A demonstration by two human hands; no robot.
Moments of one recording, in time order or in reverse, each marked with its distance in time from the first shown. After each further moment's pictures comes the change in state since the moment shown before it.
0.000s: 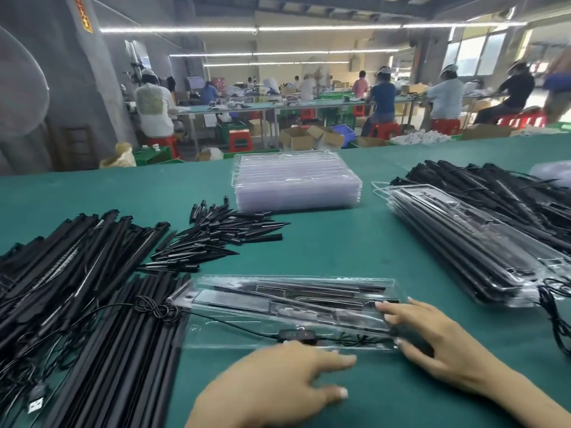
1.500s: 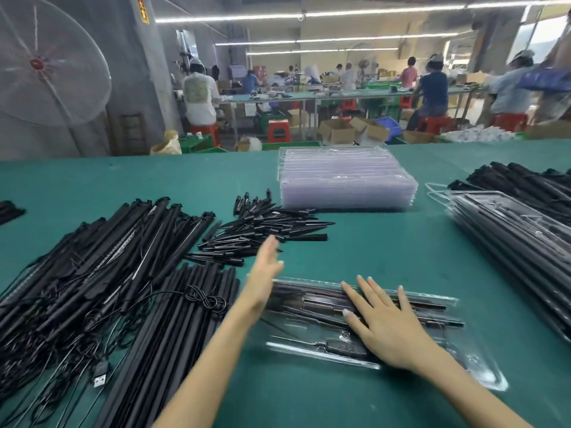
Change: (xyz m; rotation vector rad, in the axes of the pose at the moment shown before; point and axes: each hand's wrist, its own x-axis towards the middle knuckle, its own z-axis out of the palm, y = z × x) left_hand 0.051 -0.128 -0.041 -0.963 0.740 -0.242; right_hand 0.116 -0.068 0.075 -0.284 -0.424 0.317
